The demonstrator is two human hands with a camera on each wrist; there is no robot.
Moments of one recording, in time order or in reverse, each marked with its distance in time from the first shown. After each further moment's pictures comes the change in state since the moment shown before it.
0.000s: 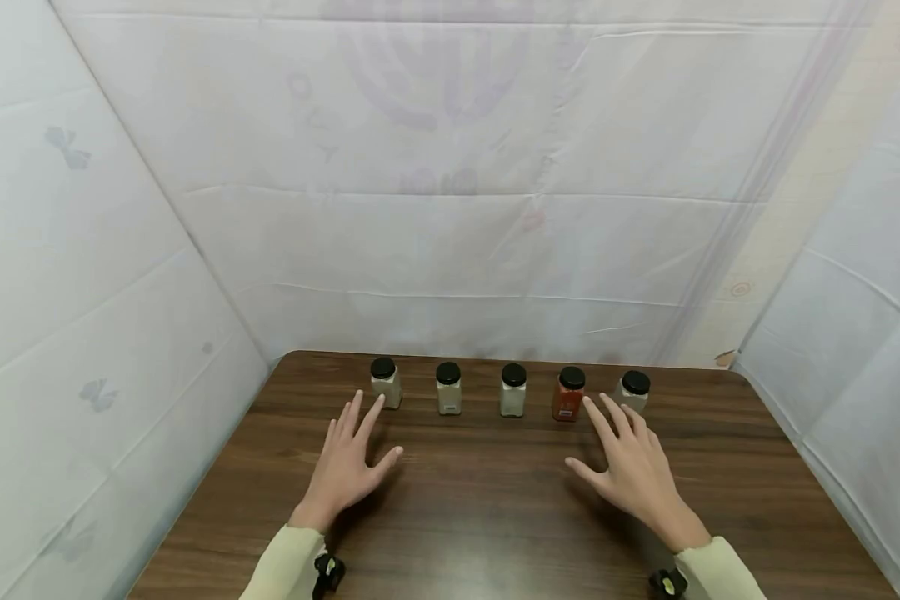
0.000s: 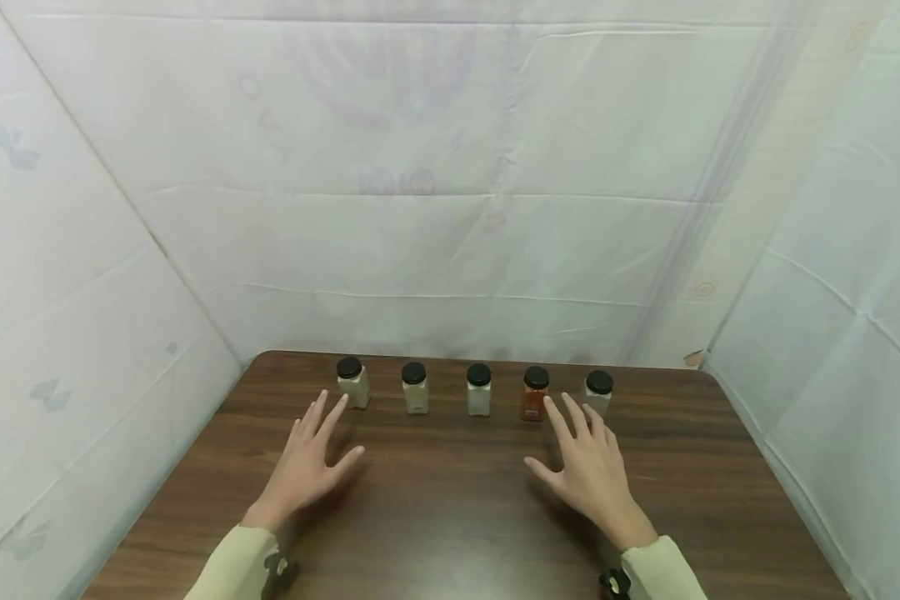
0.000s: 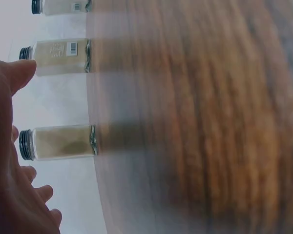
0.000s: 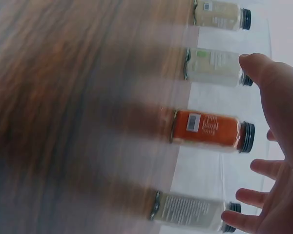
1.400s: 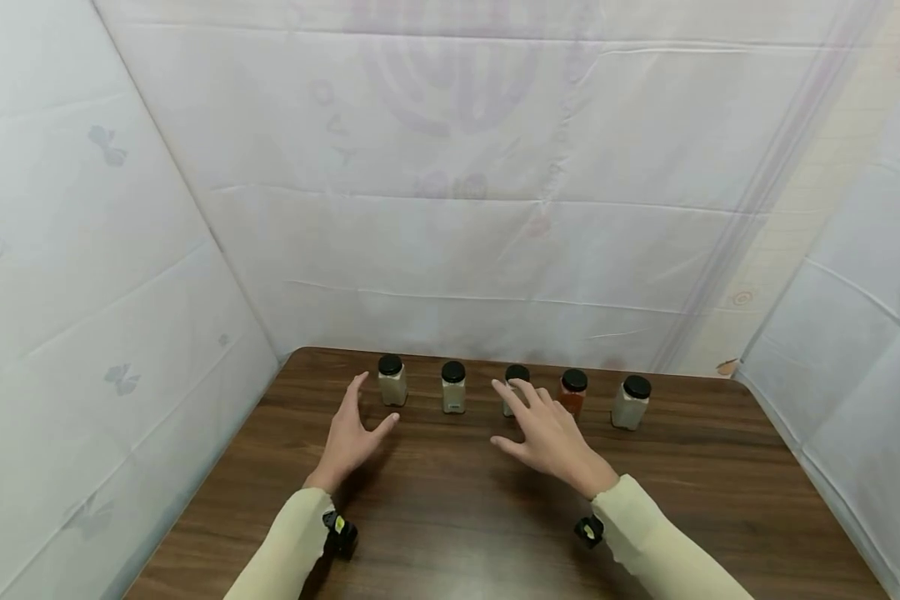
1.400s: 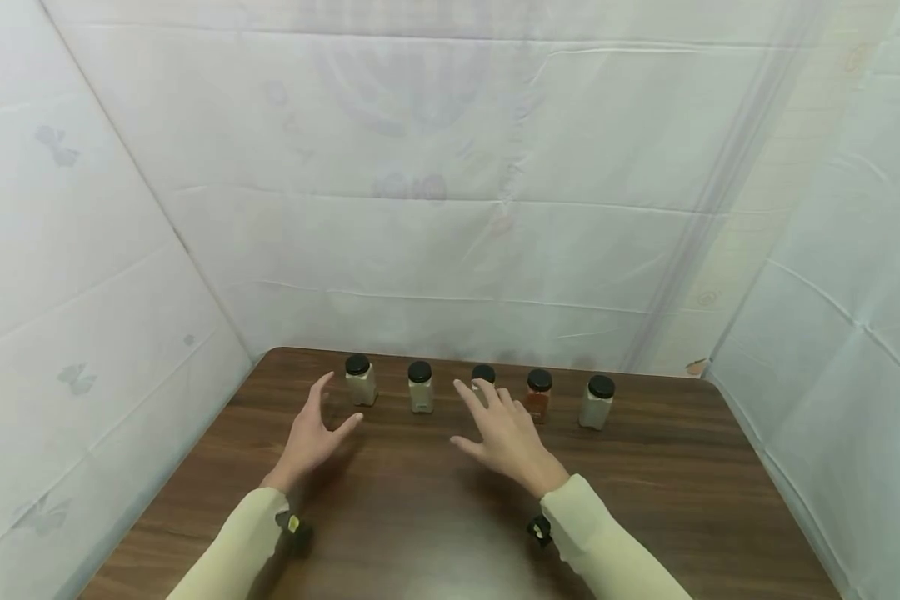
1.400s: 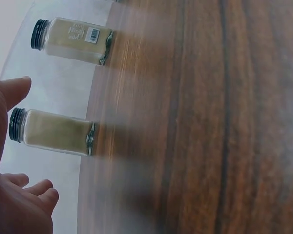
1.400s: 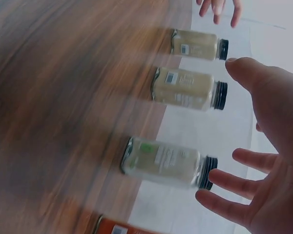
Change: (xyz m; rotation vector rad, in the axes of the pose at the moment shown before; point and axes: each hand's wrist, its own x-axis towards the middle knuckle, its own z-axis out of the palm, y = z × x) left_hand 0.026 -0.008 -0.007 -0.413 0.057 -0.209; right_hand 0.076 -0.086 0.008 0.128 -0.154 -0.231
